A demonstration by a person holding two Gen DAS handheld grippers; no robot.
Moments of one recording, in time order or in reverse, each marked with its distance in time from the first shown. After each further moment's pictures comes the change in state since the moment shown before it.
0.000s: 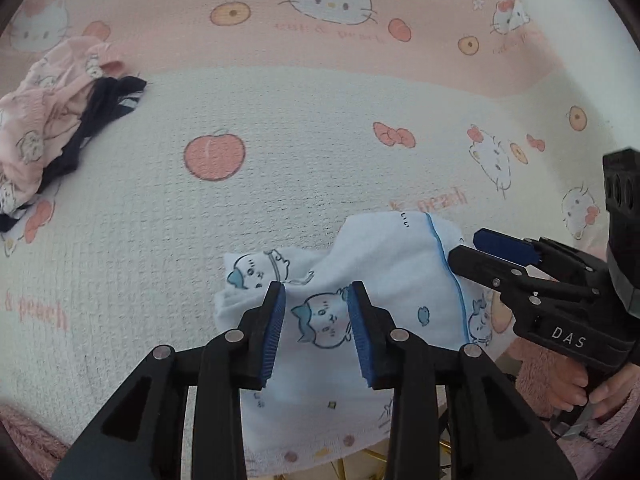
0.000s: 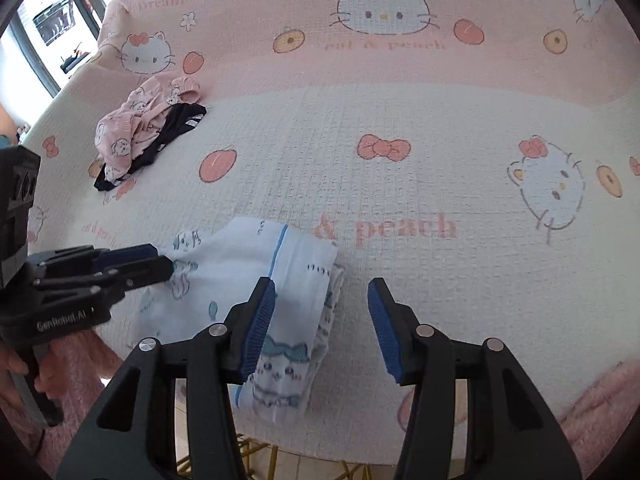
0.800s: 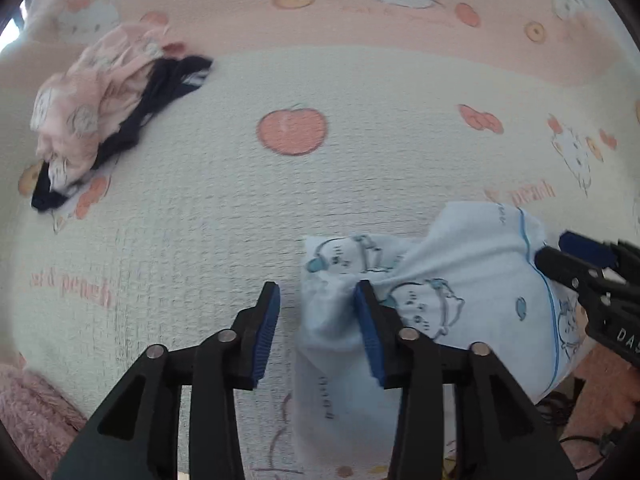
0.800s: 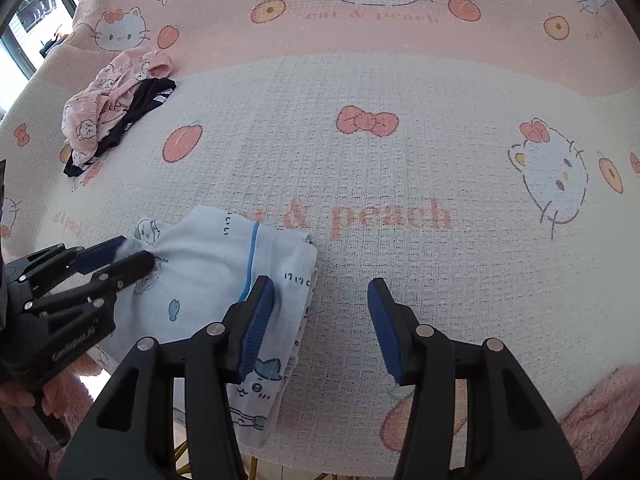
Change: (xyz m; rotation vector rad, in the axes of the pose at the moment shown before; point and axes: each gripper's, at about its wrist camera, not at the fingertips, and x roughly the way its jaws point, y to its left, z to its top) left arm 0.000 0.027 -0.014 -0.147 -0.007 0.181; right arm 0.018 -0.007 0.001 -0.018 0.072 -0.092
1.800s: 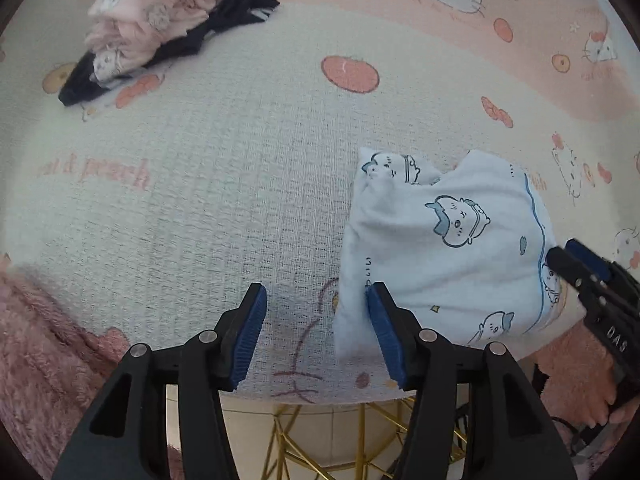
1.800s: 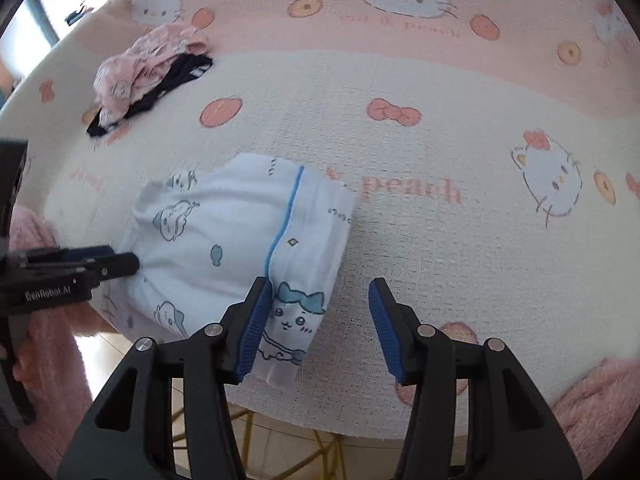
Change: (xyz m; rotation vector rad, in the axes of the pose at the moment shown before) left arm -0.037 0.015 -0.057 -0.073 0.064 -0.044; right arm -0.032 0.012 -0.022 -0.066 -0.038 -0.034
